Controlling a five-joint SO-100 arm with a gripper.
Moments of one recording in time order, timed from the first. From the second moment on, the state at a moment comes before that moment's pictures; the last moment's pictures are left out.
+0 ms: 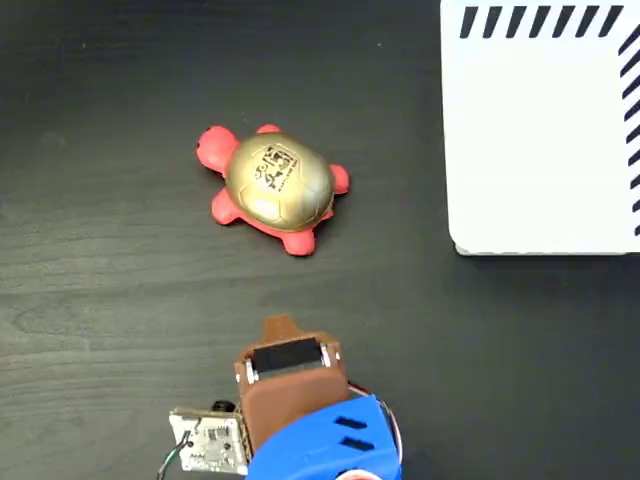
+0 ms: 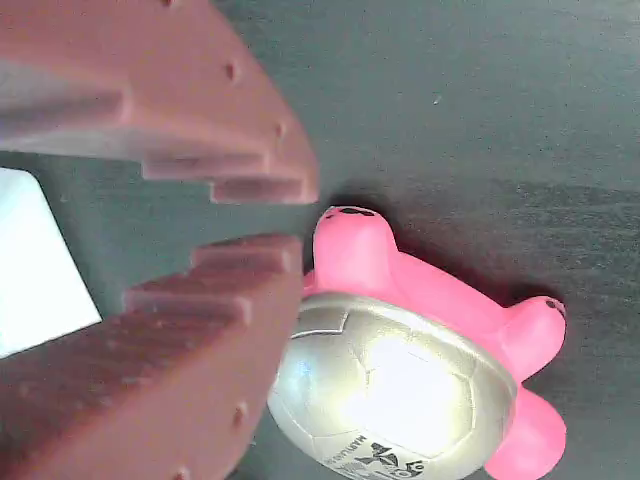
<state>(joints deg) -4.7 185.8 168.0 71.8 -1.8</state>
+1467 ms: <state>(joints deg) -2.8 123.8 128.5 66.0 19.1</state>
